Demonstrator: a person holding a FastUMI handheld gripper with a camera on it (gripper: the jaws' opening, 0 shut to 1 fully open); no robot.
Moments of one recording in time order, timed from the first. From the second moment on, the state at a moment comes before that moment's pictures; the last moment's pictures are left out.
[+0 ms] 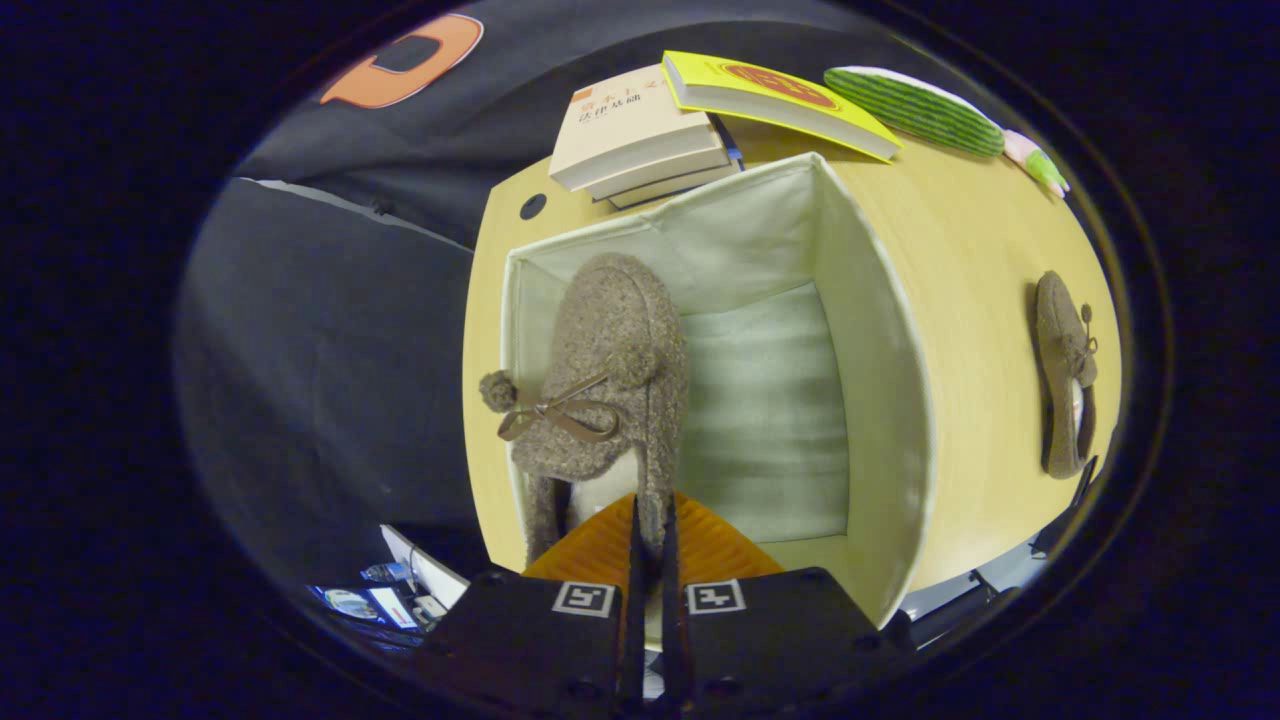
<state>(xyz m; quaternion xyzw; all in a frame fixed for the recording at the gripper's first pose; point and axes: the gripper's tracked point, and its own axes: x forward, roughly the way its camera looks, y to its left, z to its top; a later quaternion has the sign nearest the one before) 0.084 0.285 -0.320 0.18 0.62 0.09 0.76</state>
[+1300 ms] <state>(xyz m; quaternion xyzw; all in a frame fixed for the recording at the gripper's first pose) 0.086 -0.018 -0.172 0.01 0.45 0.04 0.89</state>
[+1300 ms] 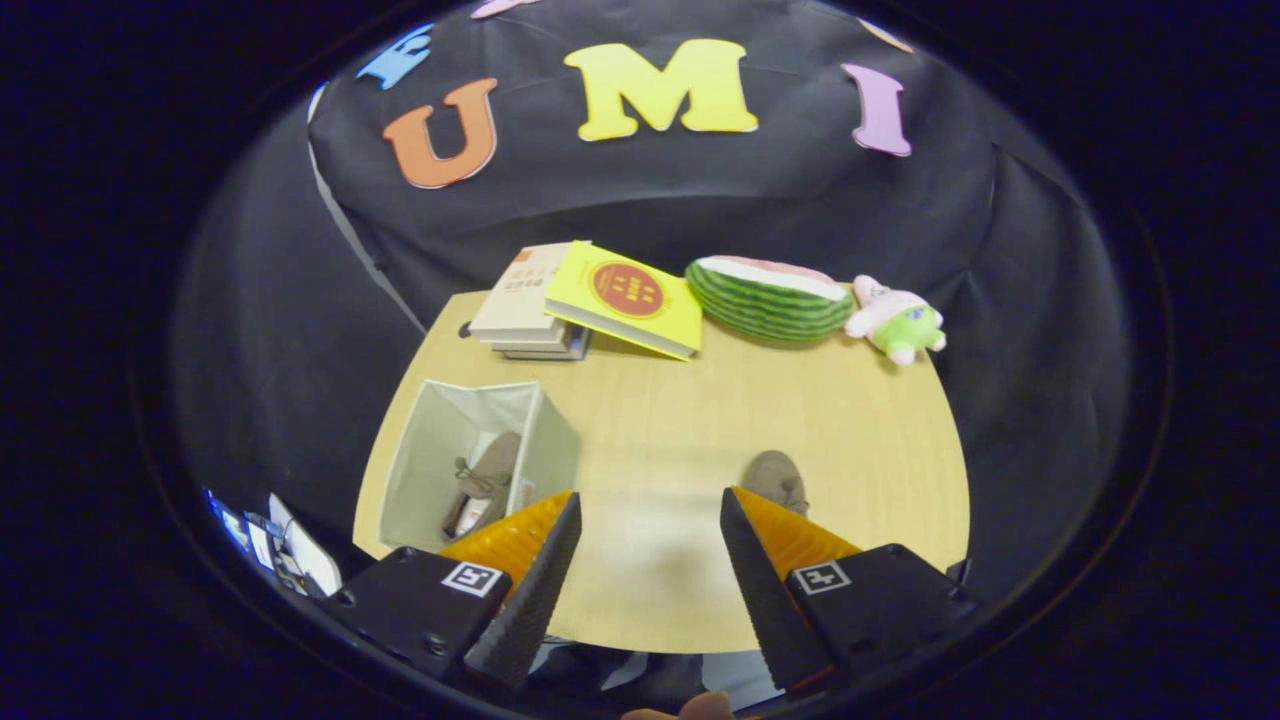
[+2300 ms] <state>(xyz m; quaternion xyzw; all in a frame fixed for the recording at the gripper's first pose) 0.069 -0.168 -0.376 0.05 0.62 0.02 0.78</state>
